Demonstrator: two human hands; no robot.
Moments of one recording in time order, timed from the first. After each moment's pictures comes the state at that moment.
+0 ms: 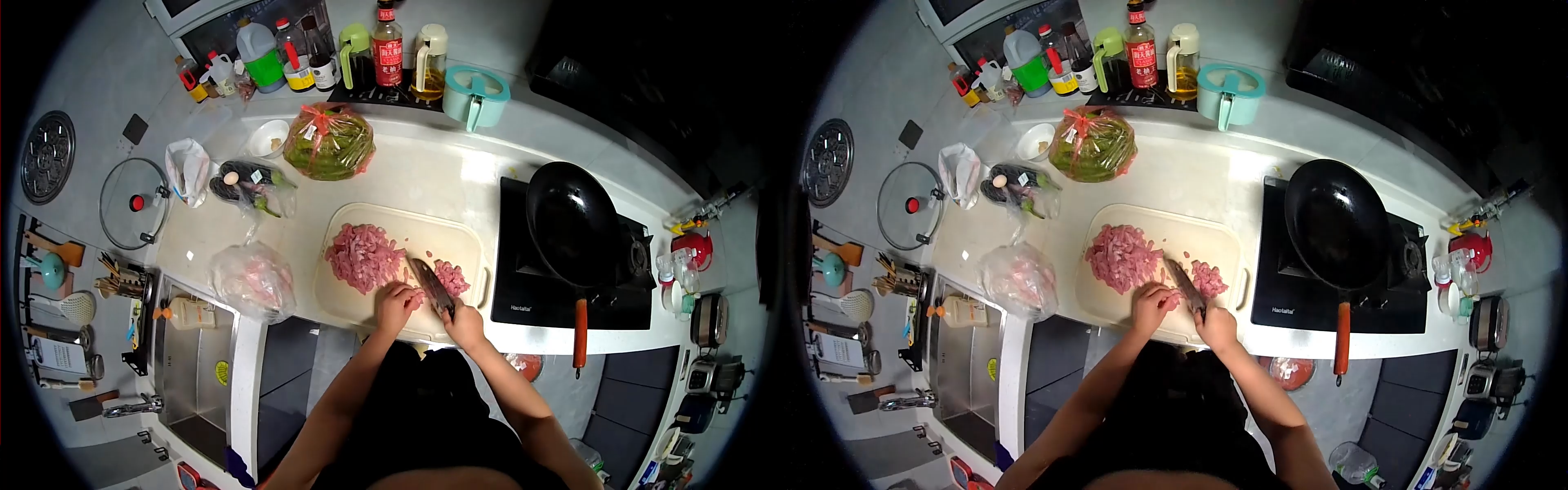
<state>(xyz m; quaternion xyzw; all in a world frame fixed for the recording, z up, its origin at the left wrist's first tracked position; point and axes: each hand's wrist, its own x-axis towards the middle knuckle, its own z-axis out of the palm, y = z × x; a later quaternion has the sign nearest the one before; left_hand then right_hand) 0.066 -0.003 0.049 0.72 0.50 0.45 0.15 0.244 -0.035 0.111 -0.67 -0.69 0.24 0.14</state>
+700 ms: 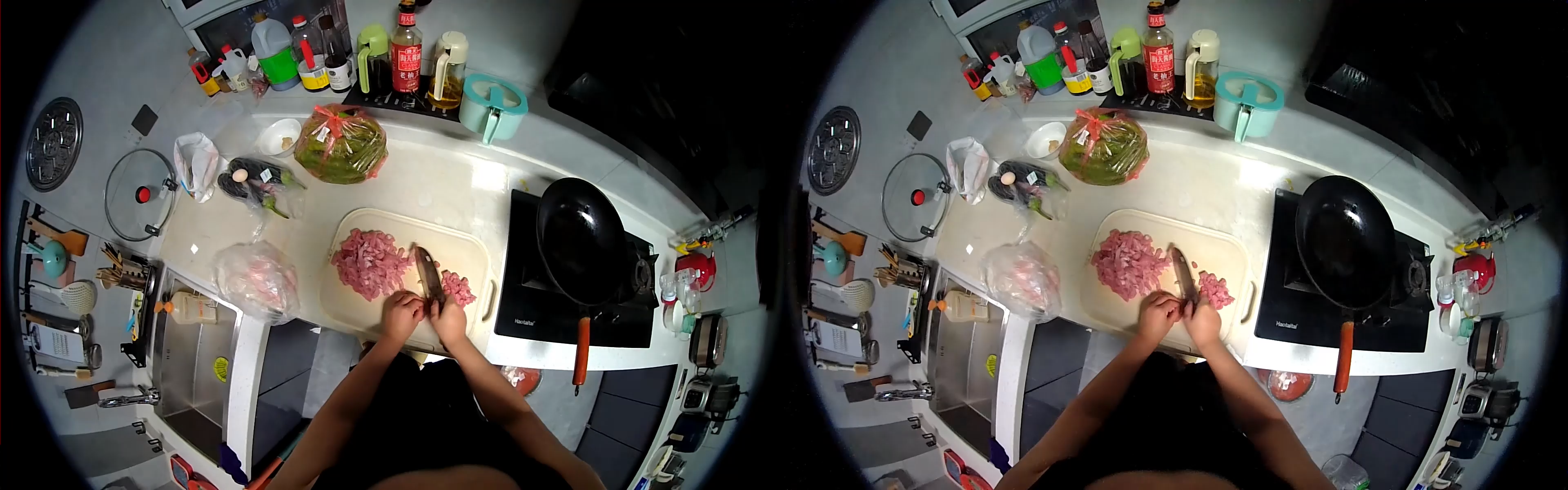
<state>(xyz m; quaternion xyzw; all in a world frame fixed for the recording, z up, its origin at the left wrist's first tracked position) 0.066 0.000 0.037 0.74 0.52 0.41 0.14 0.201 -0.005 0.086 -0.70 -0.62 0.26 0.22</state>
